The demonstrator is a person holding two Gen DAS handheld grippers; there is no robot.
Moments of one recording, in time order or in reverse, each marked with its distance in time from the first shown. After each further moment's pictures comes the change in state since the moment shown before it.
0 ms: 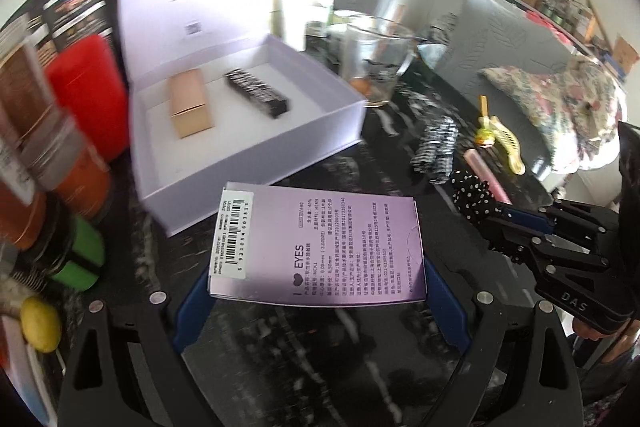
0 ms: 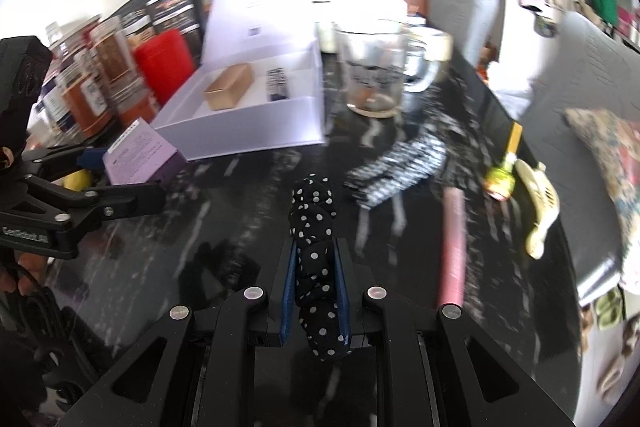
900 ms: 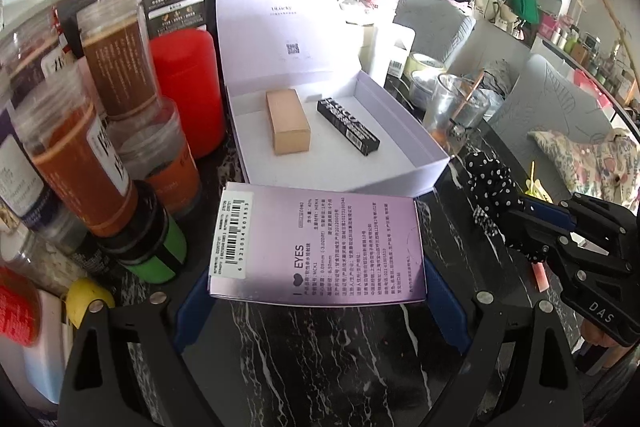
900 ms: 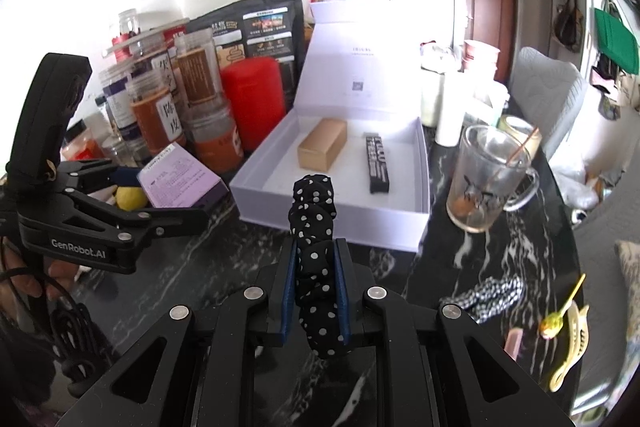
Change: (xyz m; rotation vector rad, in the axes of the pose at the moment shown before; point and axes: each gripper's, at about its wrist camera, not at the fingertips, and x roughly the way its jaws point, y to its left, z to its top) left arm -0.036 0.062 0.013 -0.167 -0.082 0.108; right arm 0.001 0.070 0.069 -0.229 -0.099 0.147
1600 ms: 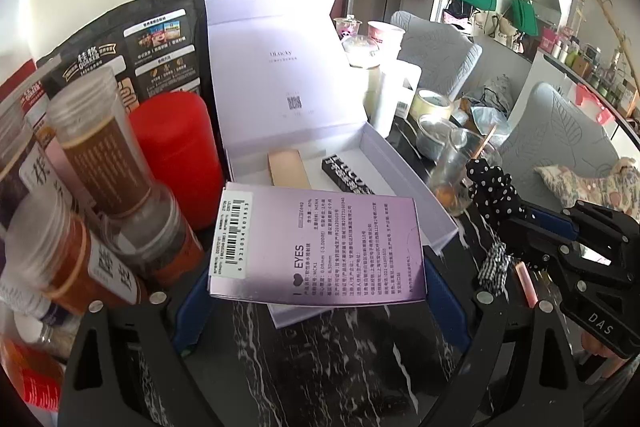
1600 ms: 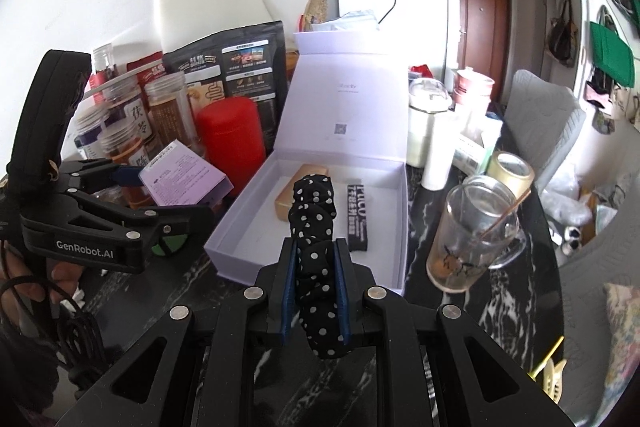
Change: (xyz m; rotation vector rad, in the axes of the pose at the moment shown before) left arm 0.010 0.006 0.068 0.019 -0.067 0.007; right arm 0.011 -0.021 0.058 -0.006 -0.053 -0.036
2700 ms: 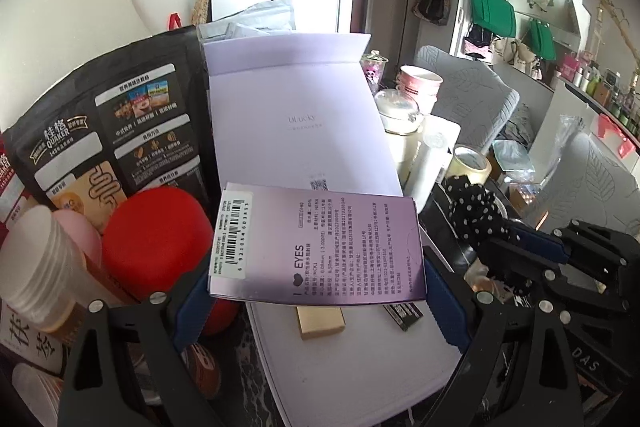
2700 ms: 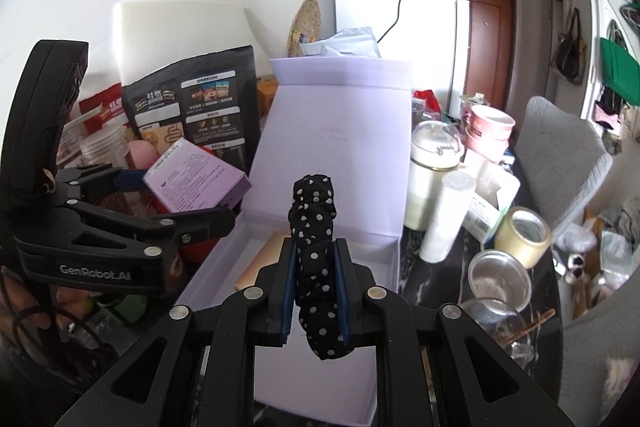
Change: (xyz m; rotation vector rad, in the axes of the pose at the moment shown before) left arm 0.058 0.017 0.090 -0.028 -0.099 0.053; right arm 0.077 -0.033 0.079 -0.010 -0.045 0.002
